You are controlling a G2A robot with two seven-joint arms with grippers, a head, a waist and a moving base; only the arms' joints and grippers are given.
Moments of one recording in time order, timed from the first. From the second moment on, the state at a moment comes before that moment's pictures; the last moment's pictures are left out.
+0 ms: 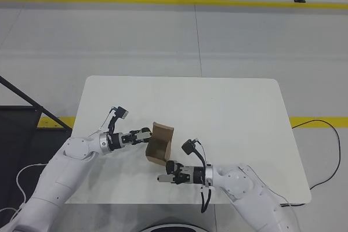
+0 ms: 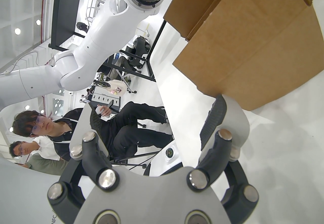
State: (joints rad) left arm 0.97 -1.03 -1.10 -1.14 -0.44 -0.69 -1.05; right arm -1.11 -1.19 0.88 -1.50 -0.09 -0.48 0.78
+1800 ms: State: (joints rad) left arm 1.00 -1.07 -1.08 -1.16 -0.35 -0.66 -0.81; right arm -1.10 -1.19 0.88 -1.50 -0.10 -0.47 0.76
